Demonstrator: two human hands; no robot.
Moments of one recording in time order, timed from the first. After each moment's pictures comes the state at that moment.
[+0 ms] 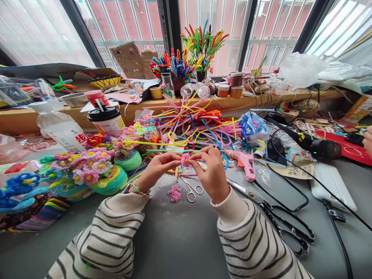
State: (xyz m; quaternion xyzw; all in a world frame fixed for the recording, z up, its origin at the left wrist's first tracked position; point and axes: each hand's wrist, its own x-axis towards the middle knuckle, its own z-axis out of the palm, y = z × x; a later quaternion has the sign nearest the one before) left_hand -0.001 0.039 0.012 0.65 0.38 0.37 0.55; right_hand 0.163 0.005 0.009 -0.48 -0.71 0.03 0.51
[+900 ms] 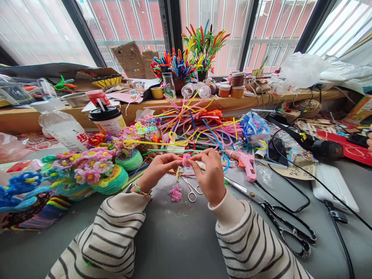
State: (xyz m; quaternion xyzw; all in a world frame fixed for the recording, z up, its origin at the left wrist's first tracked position) left_hand 0.000 0.040 0.010 0.63 0.37 0.38 0.56; right_hand 0.154 0.003 0.004 -0.50 -0.69 0.02 0.53
